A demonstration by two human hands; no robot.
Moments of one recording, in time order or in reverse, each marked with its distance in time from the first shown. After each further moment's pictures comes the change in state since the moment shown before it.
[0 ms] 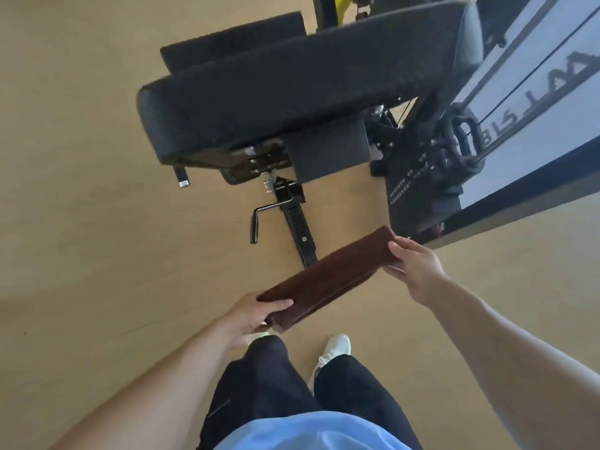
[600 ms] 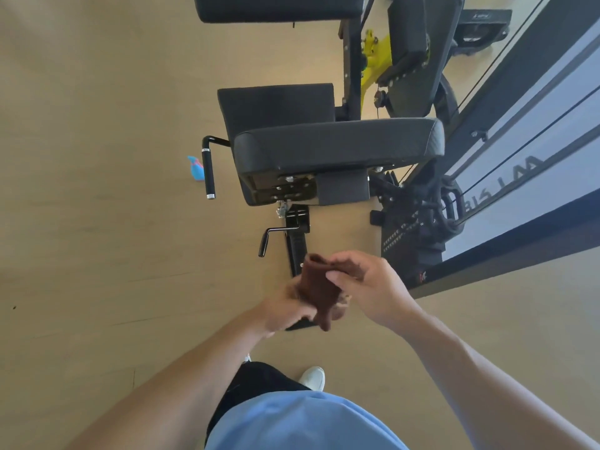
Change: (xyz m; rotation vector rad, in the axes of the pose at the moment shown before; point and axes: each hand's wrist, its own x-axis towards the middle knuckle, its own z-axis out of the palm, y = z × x) left_hand -0.116 0.056 0.047 -0.090 -0.279 0.619; right_hand -0.173 -0.066 0.047 -0.704 -0.466 -0.654
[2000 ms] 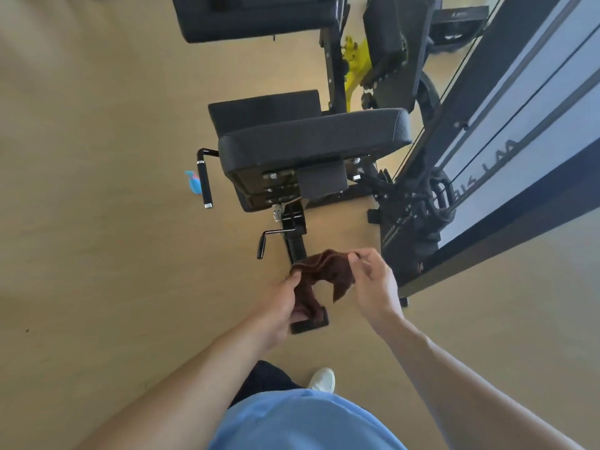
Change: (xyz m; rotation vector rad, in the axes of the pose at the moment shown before) left_hand -0.010 0.007 0.035 -0.322 0.497 -0.360; right_hand -0.021 0.040 0.014 0.153 0.419 0.145
